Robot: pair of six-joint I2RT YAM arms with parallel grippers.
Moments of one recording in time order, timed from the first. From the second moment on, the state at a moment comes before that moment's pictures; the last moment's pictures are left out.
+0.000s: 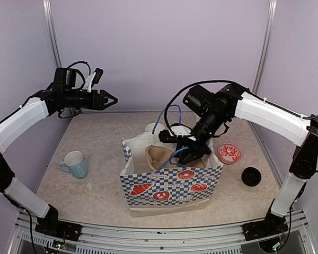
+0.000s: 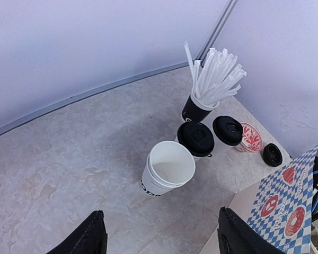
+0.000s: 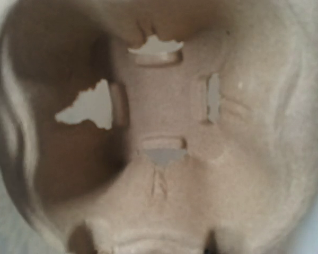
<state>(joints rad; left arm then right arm) -0.31 1.46 1.40 -0.42 0.52 -0.08 0.85 1.74 1.74 -1.20 -0.55 -0.86</state>
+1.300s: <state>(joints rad) -0.23 1.43 1.28 -0.27 0.55 -0.16 0.99 1.83 1.49 -1.07 -0.15 -0.75</state>
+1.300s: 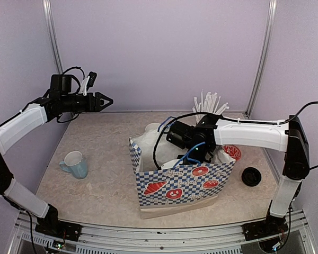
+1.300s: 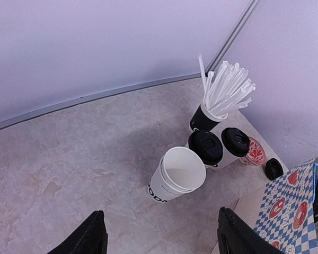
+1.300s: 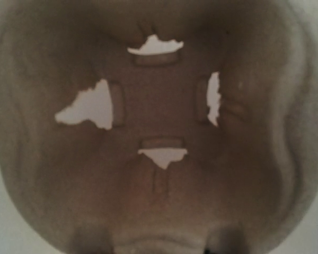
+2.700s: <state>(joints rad) -0.78 1.73 1.72 -0.57 0.35 0.14 0.74 1.43 1.74 -1.16 -0.57 -0.85</state>
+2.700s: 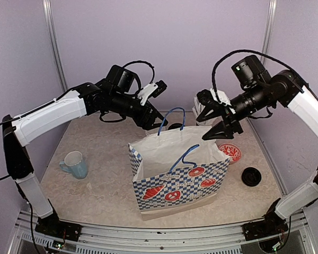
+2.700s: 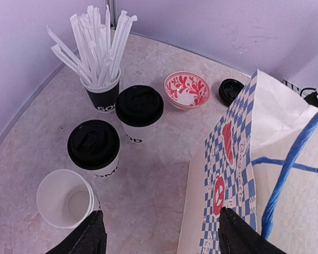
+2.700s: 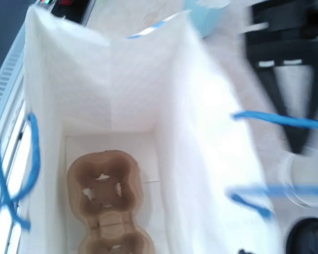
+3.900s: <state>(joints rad) -0.90 1.70 1.71 -0.81 0.22 0.24 0.39 1.34 1.58 -0.95 -0.63 -0.70</state>
